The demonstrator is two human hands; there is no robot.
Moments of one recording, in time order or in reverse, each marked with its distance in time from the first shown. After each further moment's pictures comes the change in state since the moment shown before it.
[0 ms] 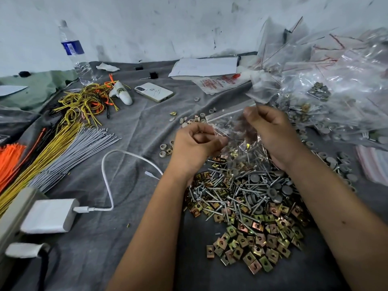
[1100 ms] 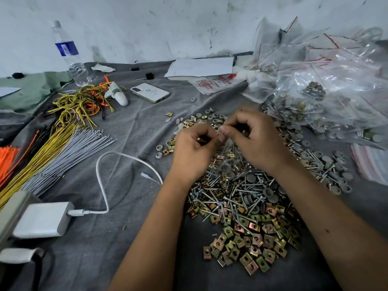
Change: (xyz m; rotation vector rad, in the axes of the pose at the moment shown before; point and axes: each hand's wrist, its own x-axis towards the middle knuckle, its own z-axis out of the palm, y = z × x) left_hand 0.000 -0.001 0.007 0.386 -0.032 0.288; right_hand -0.005 -0.002 0.015 -0.515 -0.028 -0.411
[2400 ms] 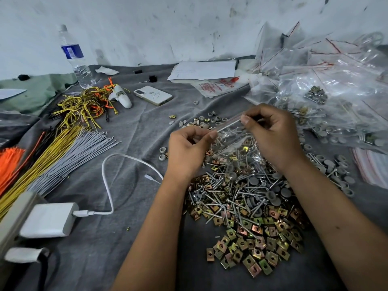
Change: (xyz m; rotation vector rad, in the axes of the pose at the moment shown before) left_hand 0.001 -0.002 -0.011 -0.092 0.160 -0.180; right_hand 0.002 0.011 -0.012 0.198 0.174 0.202
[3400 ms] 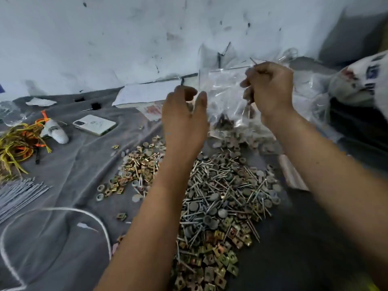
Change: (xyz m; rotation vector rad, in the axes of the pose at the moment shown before) left_hand 0.052 0.080 0.133 0.281 0.090 0.386; right_hand 0.097 -0.015 -0.127 0.114 0.457 0.203
